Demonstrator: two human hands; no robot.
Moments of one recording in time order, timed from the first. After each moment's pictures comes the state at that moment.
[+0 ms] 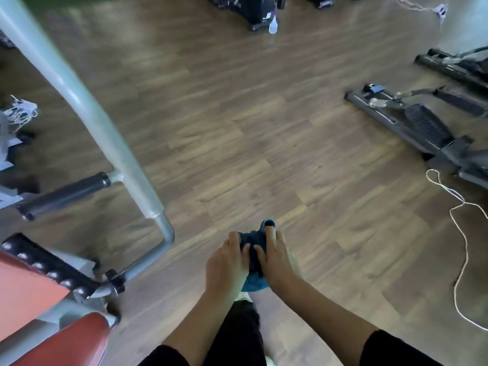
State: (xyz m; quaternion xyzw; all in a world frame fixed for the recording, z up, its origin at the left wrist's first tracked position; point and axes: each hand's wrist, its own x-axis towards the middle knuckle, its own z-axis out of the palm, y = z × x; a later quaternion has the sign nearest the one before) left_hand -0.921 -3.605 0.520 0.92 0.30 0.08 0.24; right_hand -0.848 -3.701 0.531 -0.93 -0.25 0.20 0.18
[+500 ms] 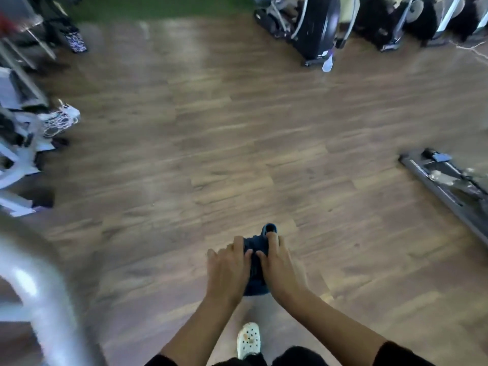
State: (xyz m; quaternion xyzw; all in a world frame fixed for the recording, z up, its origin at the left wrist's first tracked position) left_hand -0.645 -3.377 0.525 0.92 0.35 0.13 0.11; right_hand -0.557 -3.461 0.545 -0.90 -0.38 0.15 0.14
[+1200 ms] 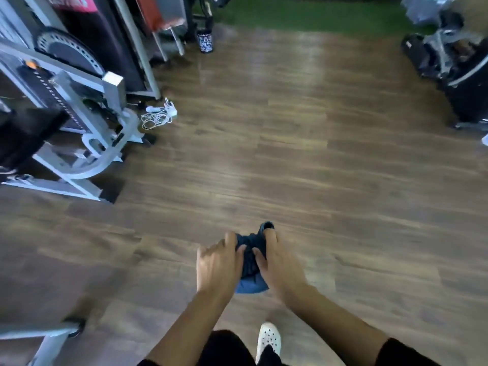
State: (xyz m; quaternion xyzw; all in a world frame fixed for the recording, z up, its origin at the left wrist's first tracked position) left_hand -0.407 -2.948 0.538 0.80 0.57 0.15 0.01; right_hand -0.272 -2.980 0.557 -0.74 -0.61 0.25 0.16
